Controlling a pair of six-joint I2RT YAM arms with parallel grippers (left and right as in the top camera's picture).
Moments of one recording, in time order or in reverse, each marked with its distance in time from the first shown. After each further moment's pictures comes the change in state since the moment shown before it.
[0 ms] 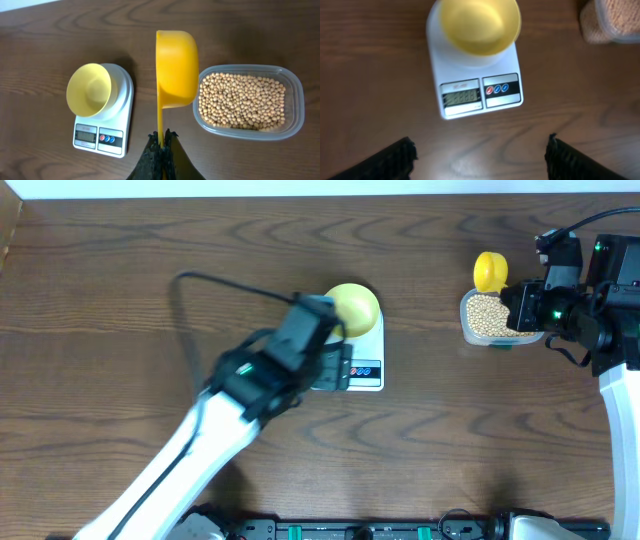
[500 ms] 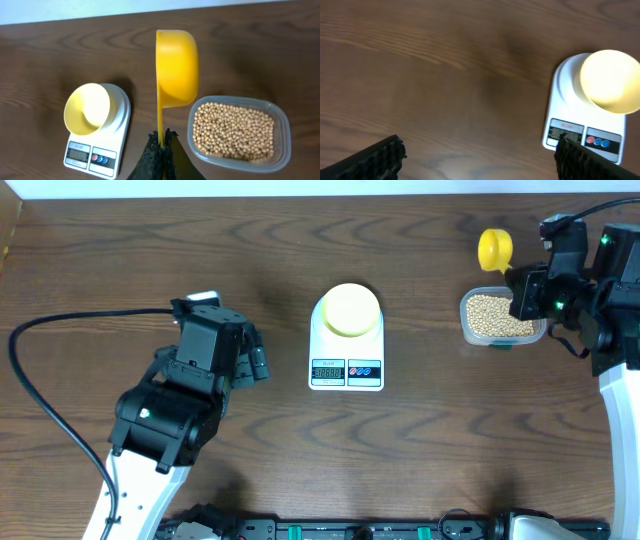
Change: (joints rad) left arm 0.253 -0.219 0.000 -0.159 -0.318 0.000; right arm 0.000 0.003 0.000 0.125 0.000 -0.044
